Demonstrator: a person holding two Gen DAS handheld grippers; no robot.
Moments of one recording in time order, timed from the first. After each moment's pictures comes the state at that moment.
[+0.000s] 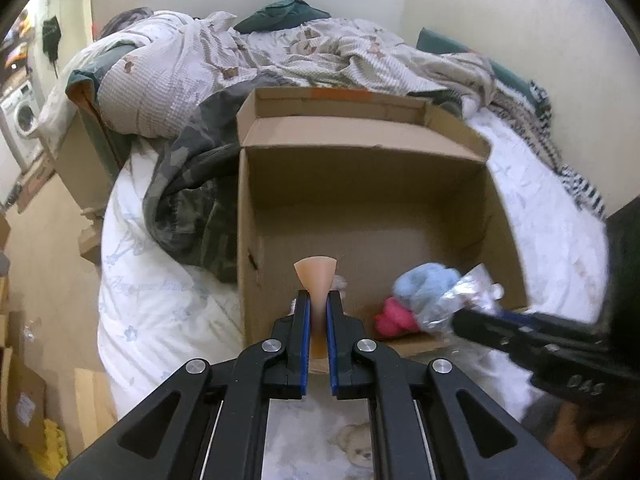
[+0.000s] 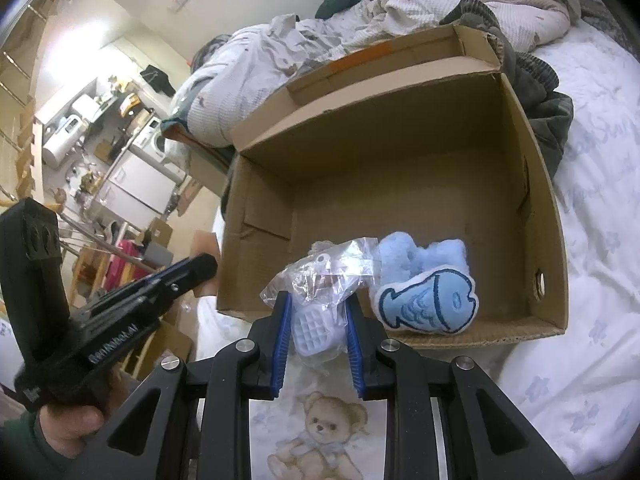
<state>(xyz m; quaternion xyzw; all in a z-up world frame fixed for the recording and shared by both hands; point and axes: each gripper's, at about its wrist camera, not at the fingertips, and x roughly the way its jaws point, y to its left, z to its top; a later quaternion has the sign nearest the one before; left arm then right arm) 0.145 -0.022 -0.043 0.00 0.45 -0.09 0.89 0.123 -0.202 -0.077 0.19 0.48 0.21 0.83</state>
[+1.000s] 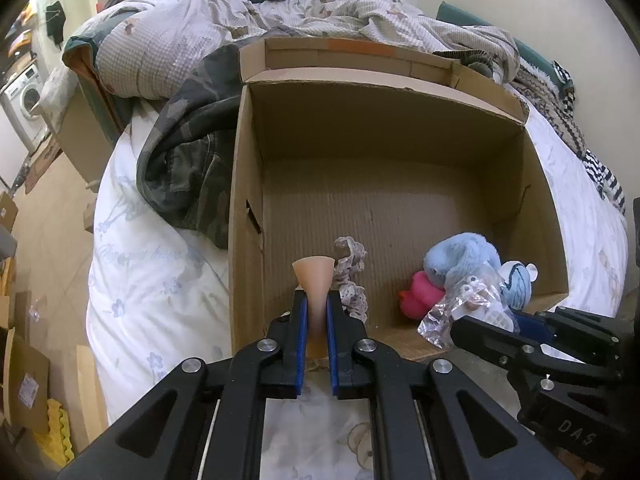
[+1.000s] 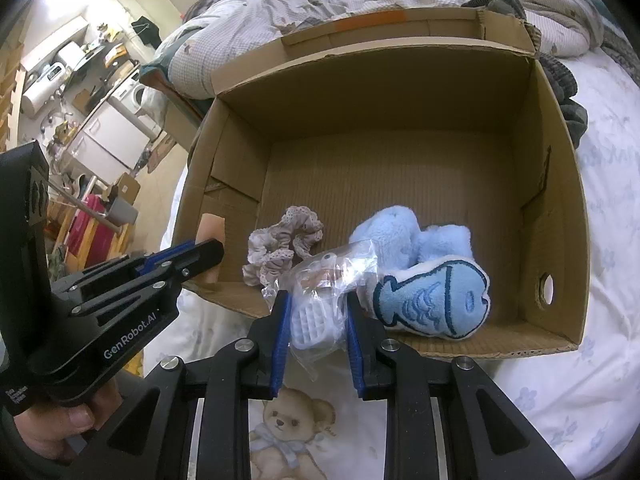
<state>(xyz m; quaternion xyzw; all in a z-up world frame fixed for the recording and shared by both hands) 0.159 -0.026 -0.084 0.00 0.50 -0.07 0.86 0.134 -0.176 -0.100 0.11 0.52 0.19 0.82</state>
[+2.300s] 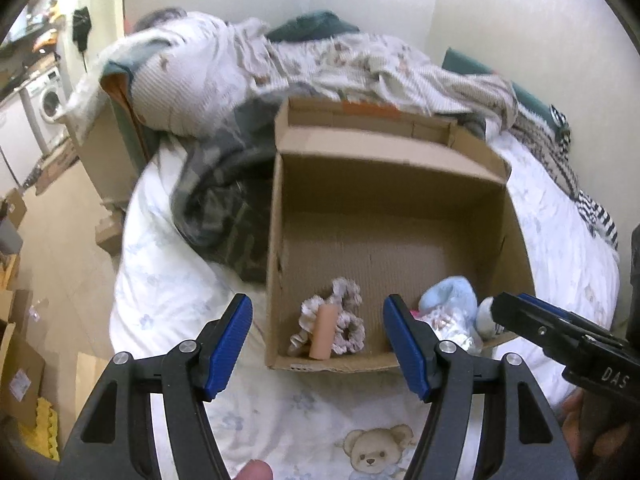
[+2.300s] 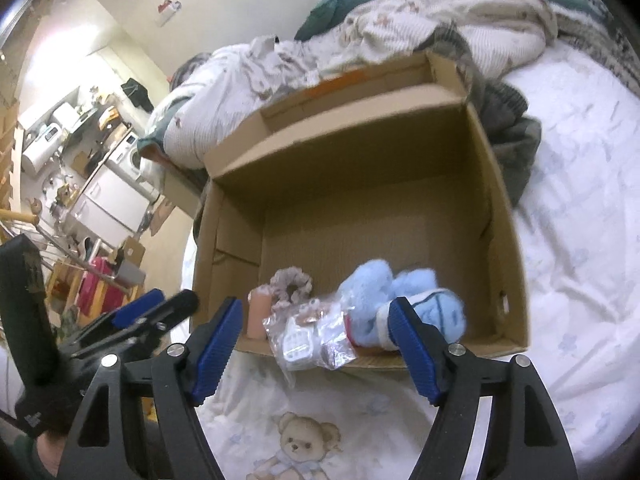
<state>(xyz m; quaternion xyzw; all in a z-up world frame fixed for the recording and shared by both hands) 0.131 -0.007 -0.031 -0.02 0.42 -0.05 0.90 0.115 -0.216 -0.060 0.18 0.44 0.15 0.87</state>
